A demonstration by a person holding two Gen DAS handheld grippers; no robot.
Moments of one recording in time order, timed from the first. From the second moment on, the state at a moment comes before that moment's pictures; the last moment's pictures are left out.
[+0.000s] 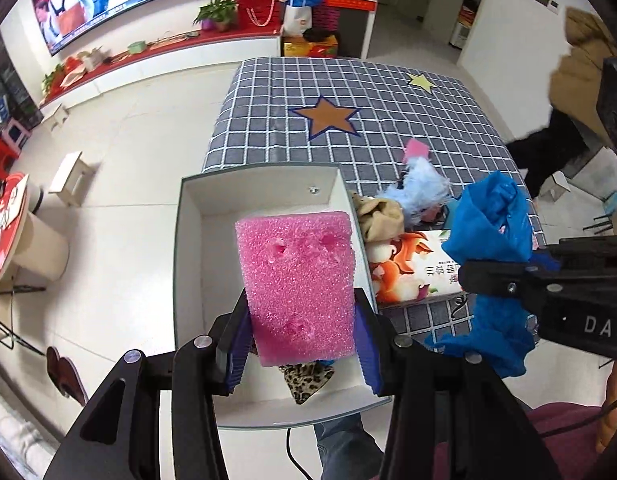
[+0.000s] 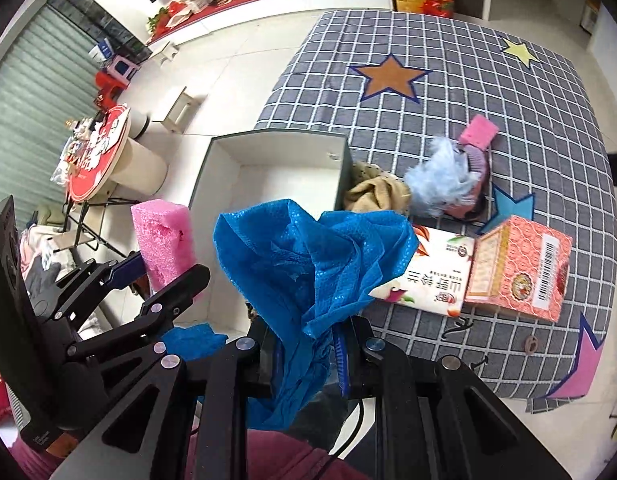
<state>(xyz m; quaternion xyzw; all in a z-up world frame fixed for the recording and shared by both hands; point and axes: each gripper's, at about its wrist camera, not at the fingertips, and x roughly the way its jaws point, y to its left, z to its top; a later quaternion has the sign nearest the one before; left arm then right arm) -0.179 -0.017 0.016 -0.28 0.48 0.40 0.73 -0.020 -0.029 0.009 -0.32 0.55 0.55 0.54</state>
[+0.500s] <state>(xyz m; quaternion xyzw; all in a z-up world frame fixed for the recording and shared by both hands) -0.198 -0.010 0.008 -0.31 0.47 0.42 0.71 -0.030 -0.019 0.005 -0.33 0.56 0.56 0.52</state>
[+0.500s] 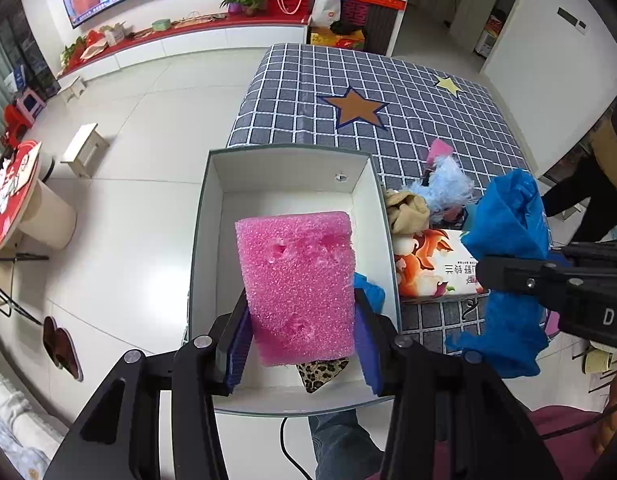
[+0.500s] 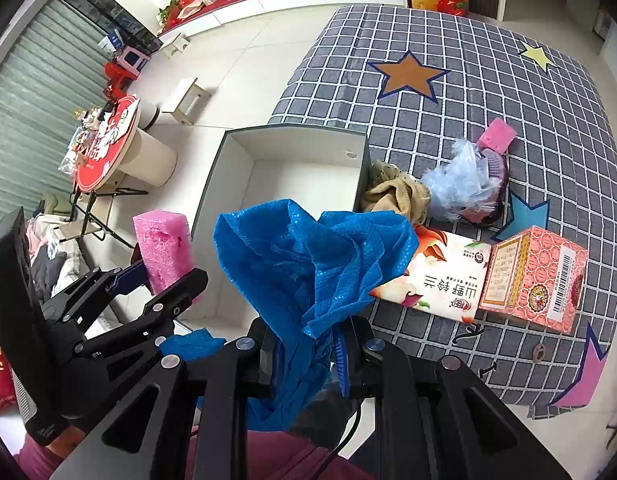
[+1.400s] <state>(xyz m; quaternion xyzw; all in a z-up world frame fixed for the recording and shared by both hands) -0.223 0.000 0.004 -0.33 0.47 0.45 0.68 -0.060 0.005 0.001 -0.36 0.54 0.59 0.48</state>
